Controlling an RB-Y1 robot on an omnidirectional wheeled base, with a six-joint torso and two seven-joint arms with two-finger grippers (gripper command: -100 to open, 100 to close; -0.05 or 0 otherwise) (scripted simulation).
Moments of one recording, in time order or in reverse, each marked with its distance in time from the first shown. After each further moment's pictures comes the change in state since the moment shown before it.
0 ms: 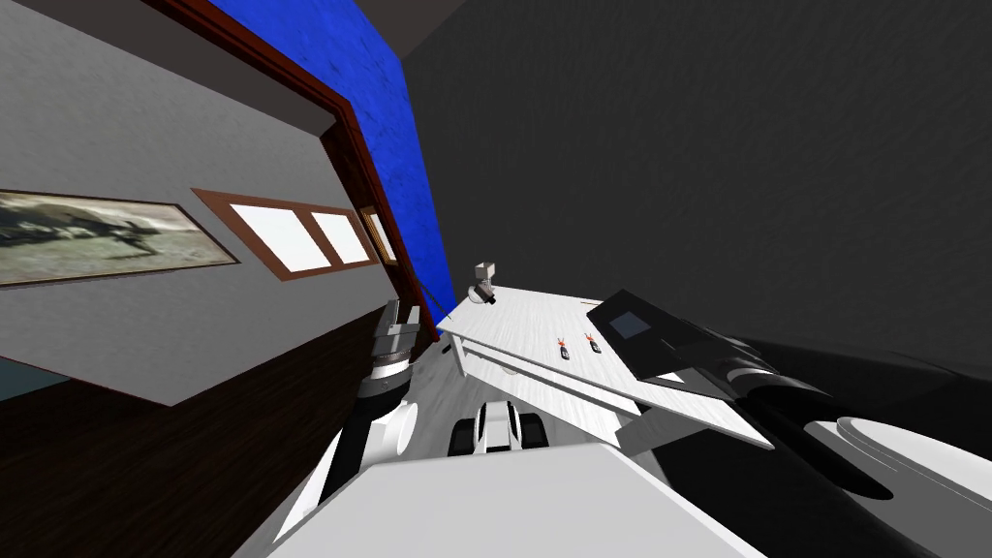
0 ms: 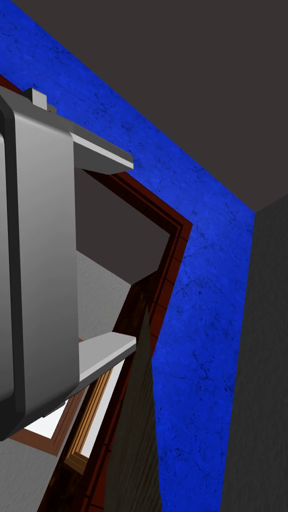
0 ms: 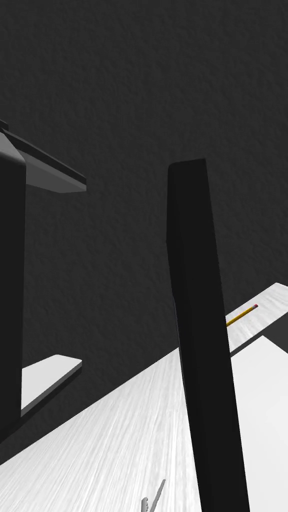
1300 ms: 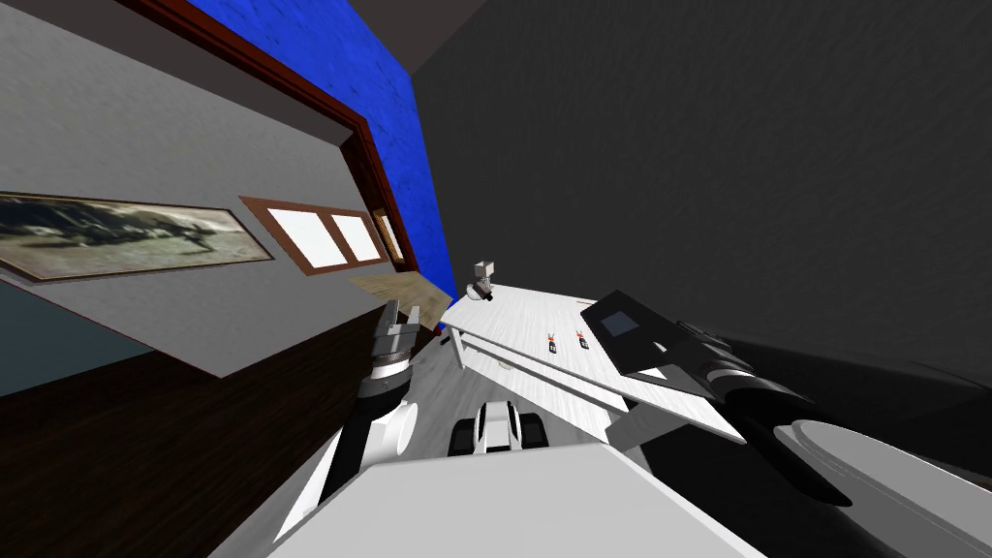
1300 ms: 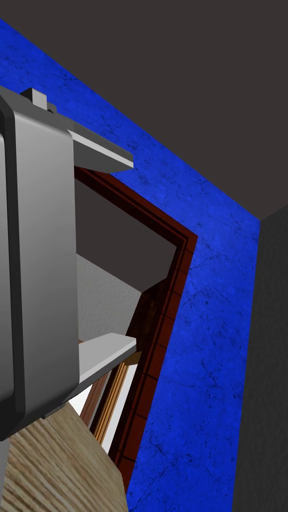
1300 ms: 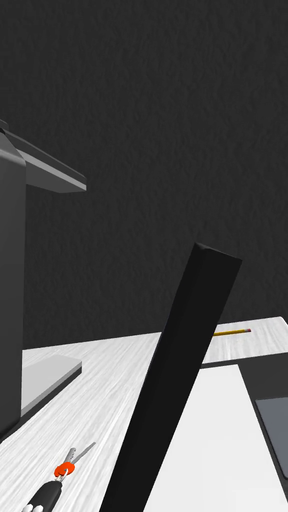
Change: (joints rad) left arm 0.000 0.000 0.000 0.000 0.000 0.000 0.000; right arm 0.037 -0.011 0.093 -0.114 0.246 0.139 0.196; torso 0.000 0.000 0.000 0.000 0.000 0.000
